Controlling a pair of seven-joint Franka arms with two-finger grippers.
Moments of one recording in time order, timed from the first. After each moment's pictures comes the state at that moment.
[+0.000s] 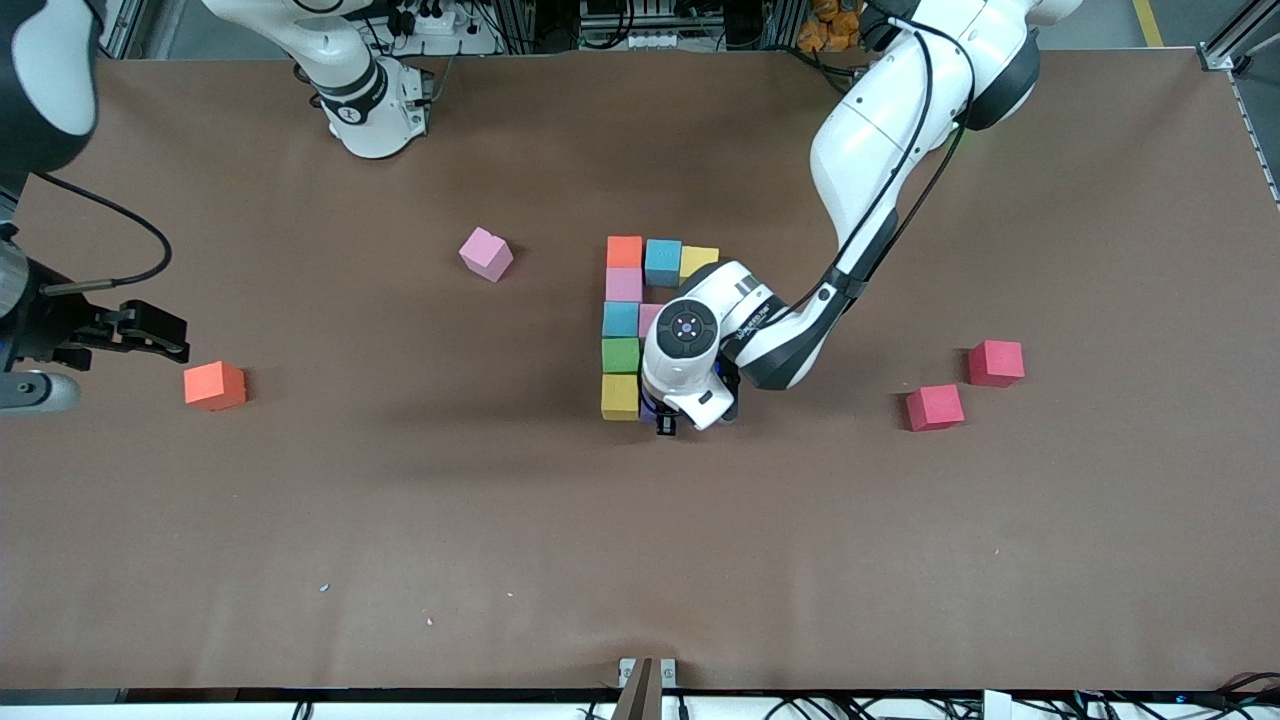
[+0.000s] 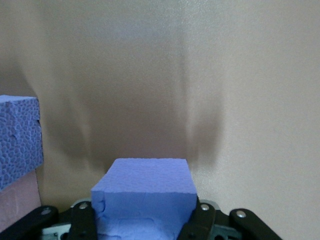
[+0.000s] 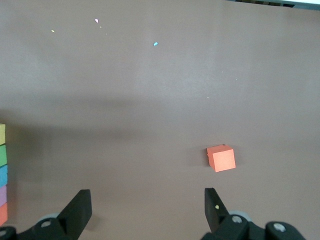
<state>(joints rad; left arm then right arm) -0.48 0.97 -0.32 -1.26 0.24 2.23 -2.34 0.12 0.39 -0.09 -1.05 0.00 1.40 -0.05</state>
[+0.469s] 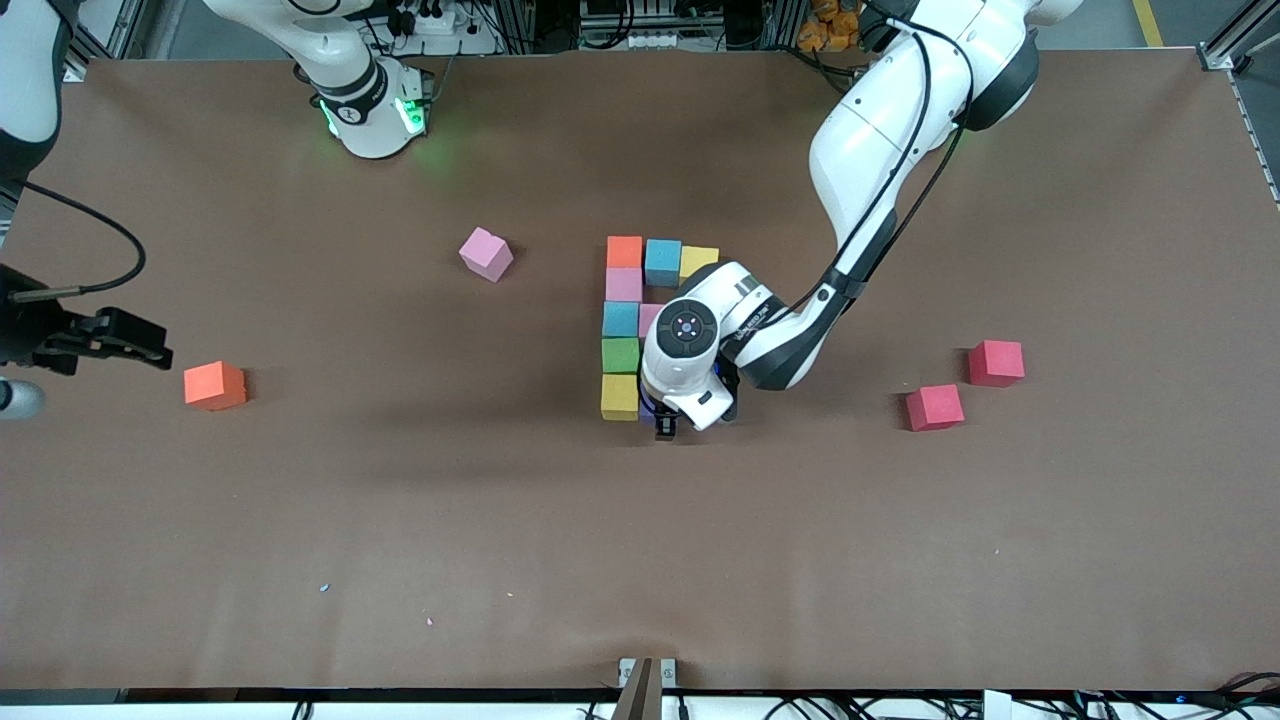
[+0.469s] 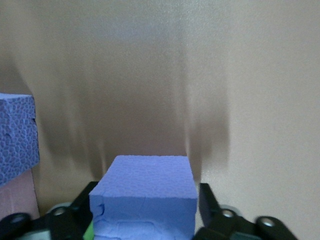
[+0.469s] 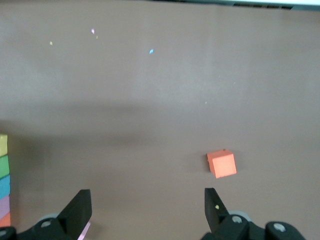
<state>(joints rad) -0.49 0.98 -0.31 -1.26 0.24 2.24 -2.34 0.08 0.39 -0.09 -1.06 0.01 1.46 -0.05</state>
